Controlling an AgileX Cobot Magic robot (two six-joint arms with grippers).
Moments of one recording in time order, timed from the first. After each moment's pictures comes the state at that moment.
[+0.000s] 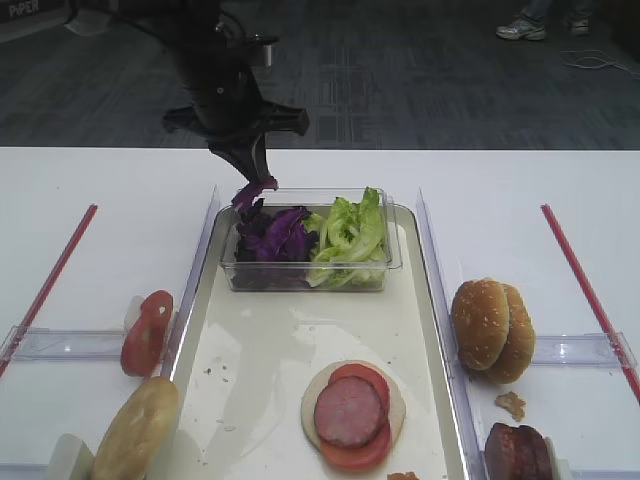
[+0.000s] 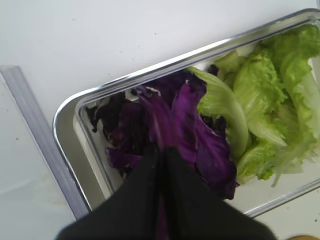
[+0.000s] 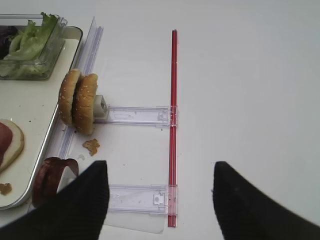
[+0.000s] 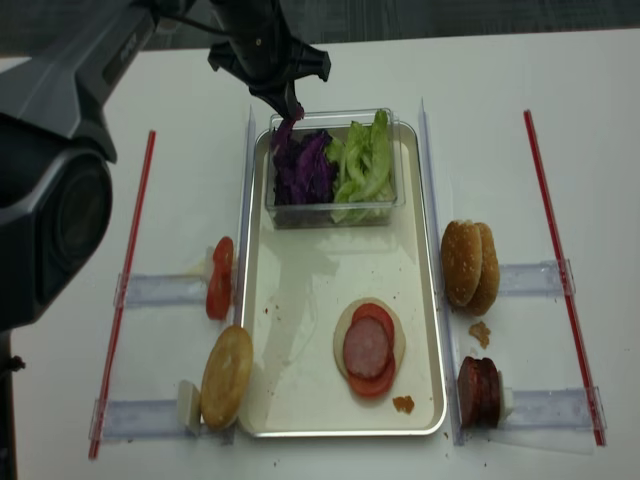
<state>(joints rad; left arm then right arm) -0.36 2.23 -2.09 -0.18 1.24 0.00 0.03 -0.02 -0.47 0.04 1.13 0.00</state>
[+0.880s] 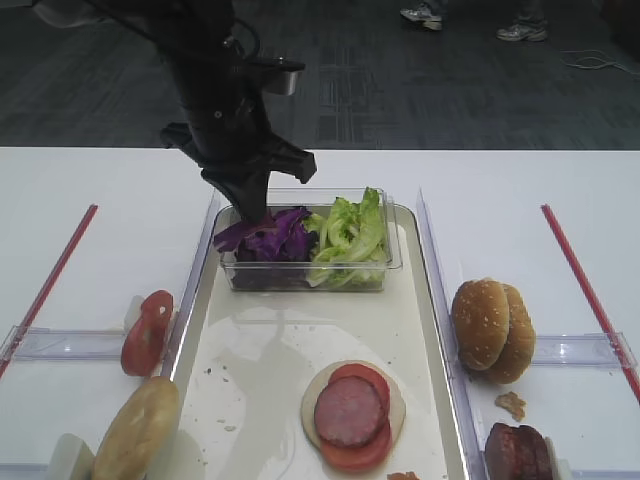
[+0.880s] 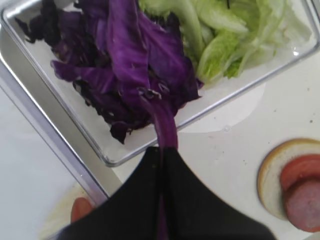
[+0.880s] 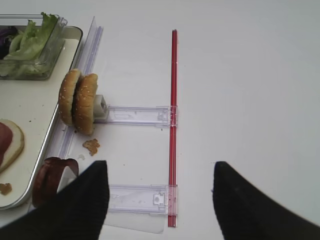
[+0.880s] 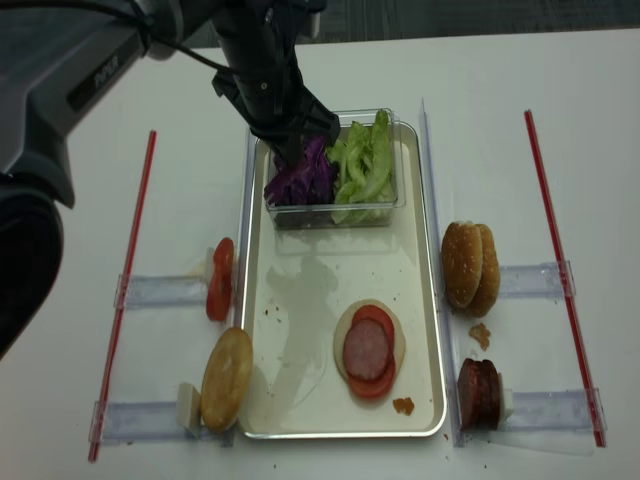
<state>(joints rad) -0.46 2.02 -1.78 -0.10 1.23 0.08 0.03 -0.02 -0.47 0.04 1.13 0.00</state>
